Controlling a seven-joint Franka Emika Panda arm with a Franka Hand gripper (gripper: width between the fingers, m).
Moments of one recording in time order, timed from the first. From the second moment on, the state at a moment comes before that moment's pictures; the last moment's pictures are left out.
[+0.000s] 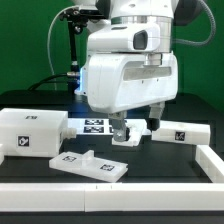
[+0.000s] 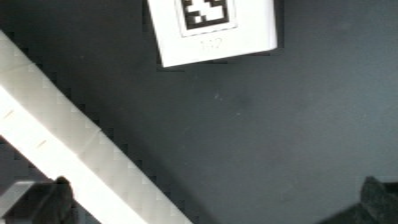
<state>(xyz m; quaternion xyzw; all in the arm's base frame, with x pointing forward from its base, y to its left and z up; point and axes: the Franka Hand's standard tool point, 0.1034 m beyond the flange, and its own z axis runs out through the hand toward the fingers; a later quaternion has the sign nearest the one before) 0.597 0.016 0.077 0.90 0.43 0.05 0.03</state>
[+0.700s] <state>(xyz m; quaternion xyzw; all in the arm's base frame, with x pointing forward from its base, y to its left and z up) 0.598 -0.020 0.080 0.92 0.38 0.07 0.03</state>
